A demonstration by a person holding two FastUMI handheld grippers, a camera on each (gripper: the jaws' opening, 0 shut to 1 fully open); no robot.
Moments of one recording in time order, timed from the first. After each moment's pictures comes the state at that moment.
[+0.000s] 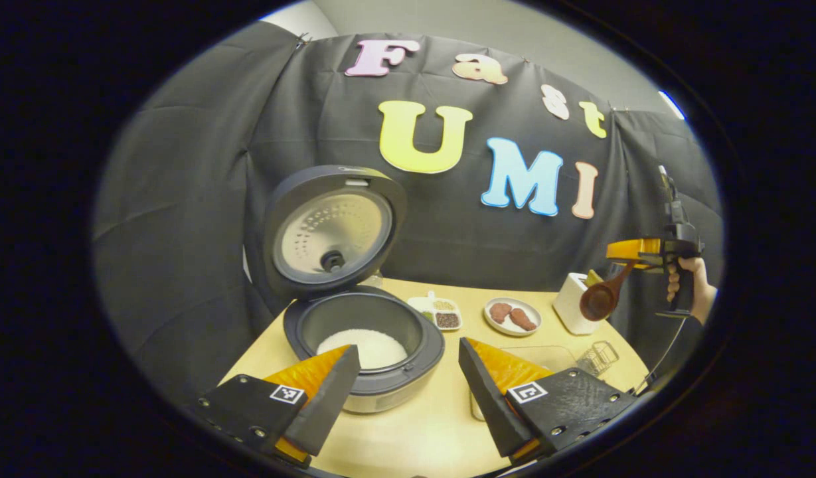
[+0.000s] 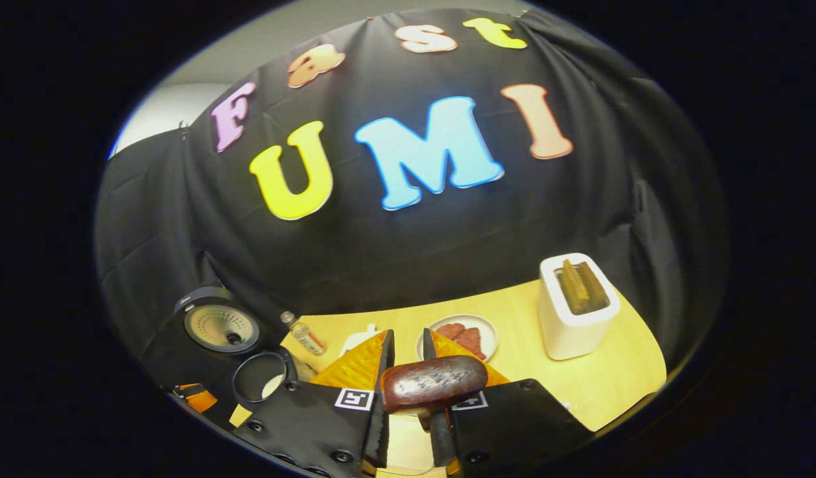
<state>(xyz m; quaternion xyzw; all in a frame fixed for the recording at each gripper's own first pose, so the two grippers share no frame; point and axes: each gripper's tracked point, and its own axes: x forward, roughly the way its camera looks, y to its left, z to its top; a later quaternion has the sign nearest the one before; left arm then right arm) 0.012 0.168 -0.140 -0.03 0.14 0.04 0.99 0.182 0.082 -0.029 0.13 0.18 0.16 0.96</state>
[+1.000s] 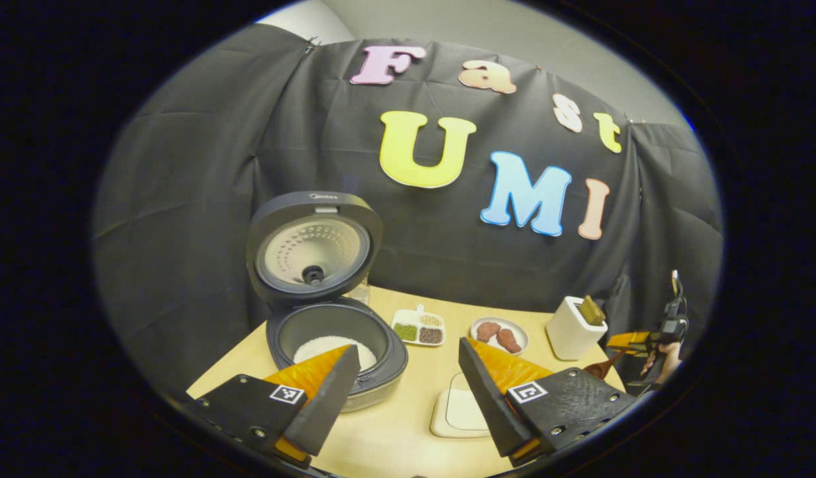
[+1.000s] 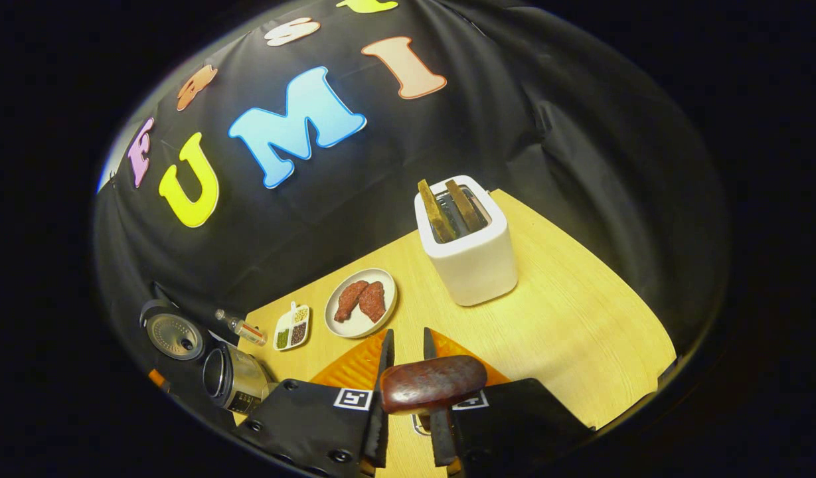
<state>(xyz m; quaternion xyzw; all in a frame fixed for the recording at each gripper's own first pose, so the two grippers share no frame) 0.015 0.142 -0.110 -0.05 0.12 0.09 0.99 0.179 -0.044 -0.153 0.21 0.29 0.06 0.93</state>
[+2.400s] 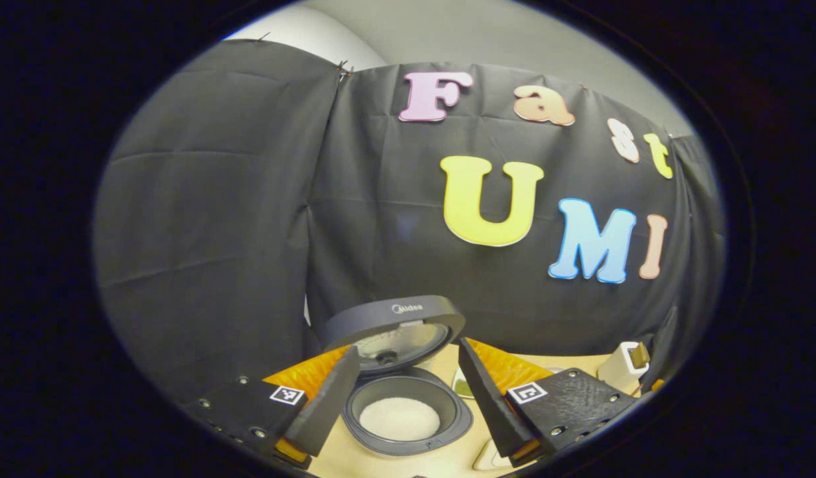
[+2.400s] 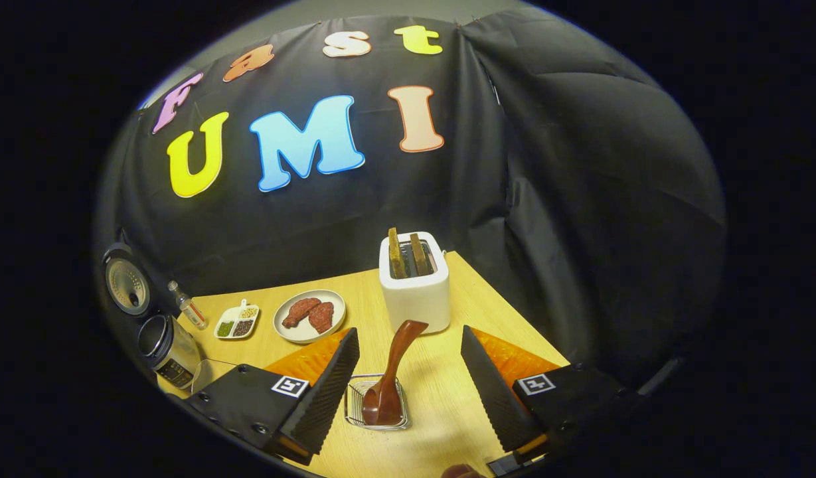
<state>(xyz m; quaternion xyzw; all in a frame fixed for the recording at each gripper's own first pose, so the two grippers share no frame) 0.083 0.267 0.017 -0.05 0.06 0.21 0.98 0.124 -0.087 -0.110 0.05 0.17 -0.03 0.98</state>
